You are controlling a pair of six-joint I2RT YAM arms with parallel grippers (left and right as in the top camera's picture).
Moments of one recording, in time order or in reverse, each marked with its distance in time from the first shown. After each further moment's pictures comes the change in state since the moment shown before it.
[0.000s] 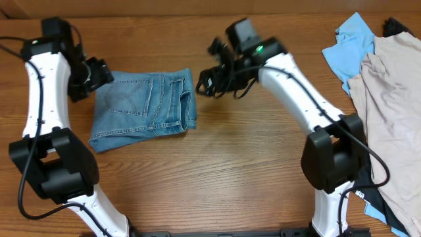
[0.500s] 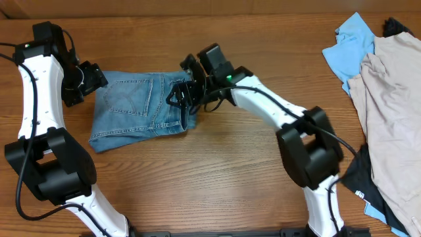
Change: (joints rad) left arm 0.035 0.000 -0.017 -0.010 -0.009 0.003; right arm 0.124 0.111 -0.151 0.466 -0.096 0.237
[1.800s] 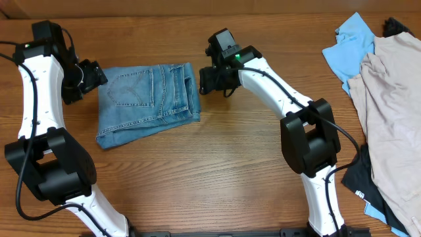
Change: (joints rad) left arm 0.000 0.000 -0.002 0.069 0.000 0.024; right arm -0.090 0.084 0.246 -0.402 0.418 -0.060
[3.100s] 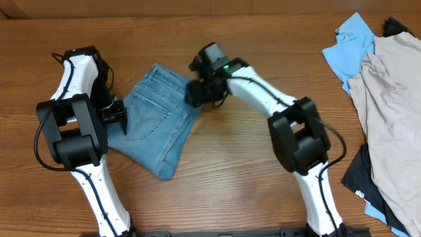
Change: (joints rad) left arm -0.098 0.323 0.001 -0.425 -0.133 0.127; right arm 0.034 0.068 -0.053 0.135 -0.195 -0.051
